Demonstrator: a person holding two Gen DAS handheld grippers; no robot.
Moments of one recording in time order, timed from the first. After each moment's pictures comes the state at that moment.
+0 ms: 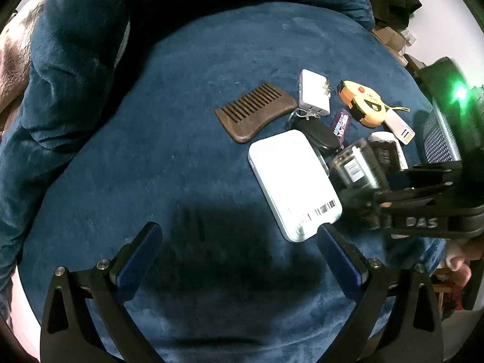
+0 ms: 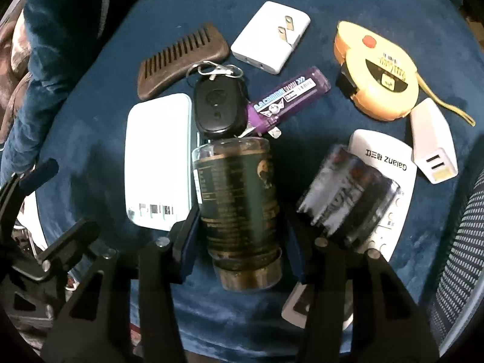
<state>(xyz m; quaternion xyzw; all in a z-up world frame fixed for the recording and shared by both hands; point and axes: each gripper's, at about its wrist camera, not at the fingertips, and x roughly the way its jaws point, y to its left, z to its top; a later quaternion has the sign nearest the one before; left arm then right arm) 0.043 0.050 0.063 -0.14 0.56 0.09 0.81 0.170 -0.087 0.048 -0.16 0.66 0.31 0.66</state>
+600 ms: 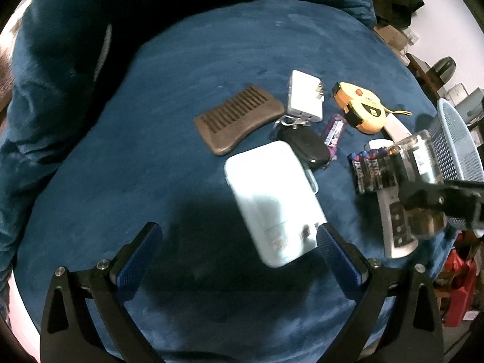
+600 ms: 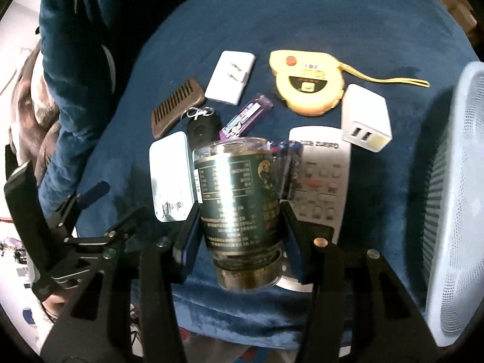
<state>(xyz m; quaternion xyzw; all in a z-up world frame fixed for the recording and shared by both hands) 0.073 0.034 0.055 -0.14 0.57 0.09 0.80 0.192 -0.153 0.092 -0.03 0.66 0.29 0.69</state>
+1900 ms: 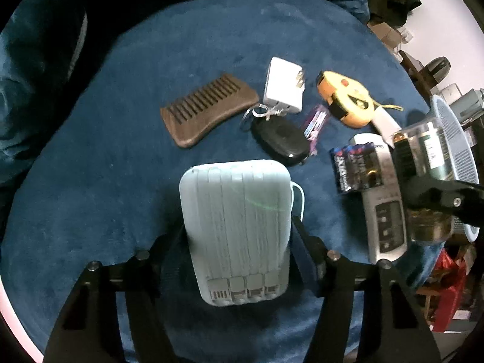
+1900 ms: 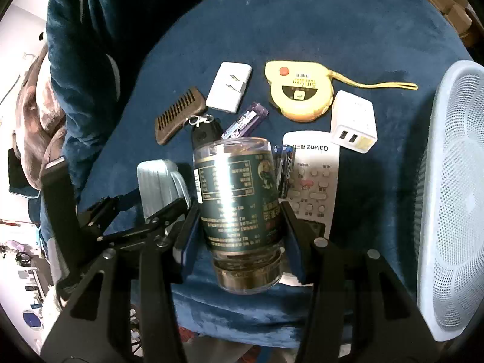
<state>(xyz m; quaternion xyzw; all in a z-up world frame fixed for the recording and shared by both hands) 0.069 0.026 0.065 -0.16 0.57 0.07 0.80 0.190 -0.171 0.104 -0.02 0.64 0.30 0.70</state>
